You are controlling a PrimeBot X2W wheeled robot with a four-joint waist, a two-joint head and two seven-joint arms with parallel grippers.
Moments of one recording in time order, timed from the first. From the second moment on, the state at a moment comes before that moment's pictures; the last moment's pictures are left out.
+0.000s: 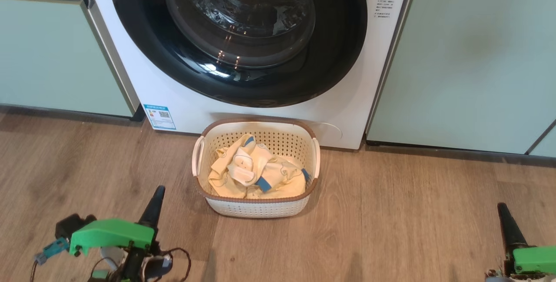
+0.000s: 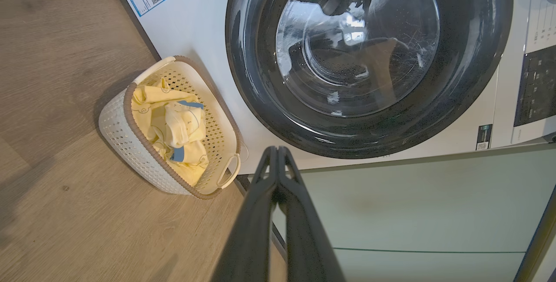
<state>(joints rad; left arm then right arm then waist) -0.08 0.08 0.06 0.37 -1.29 -0.13 0.02 -0.03 -0.05 -0.09 0.34 1.26 0.13 0.01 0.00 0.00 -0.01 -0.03</state>
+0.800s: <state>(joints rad) -0.08 0.05 0.07 0.30 -1.52 -0.13 0.08 -0.04 -0.05 -0.12 0.30 1.51 0.13 0.08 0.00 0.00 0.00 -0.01</state>
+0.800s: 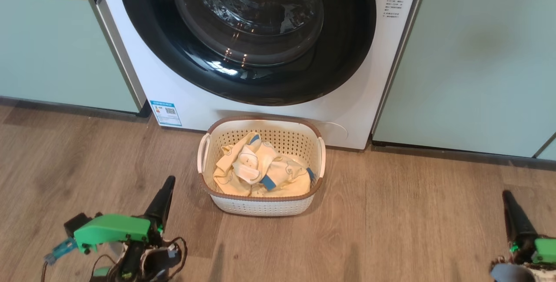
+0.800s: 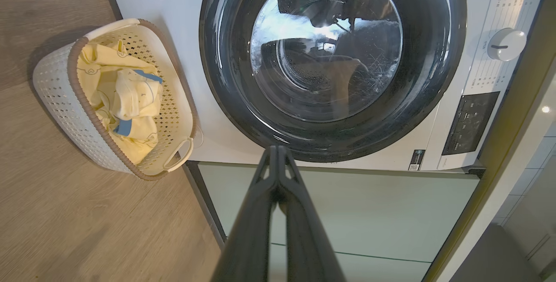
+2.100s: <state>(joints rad) -0.08 0.04 0.08 0.28 -1.60 -0.13 0.11 -0.05 -0.05 -0.13 0.28 1.60 0.13 0.11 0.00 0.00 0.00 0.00</state>
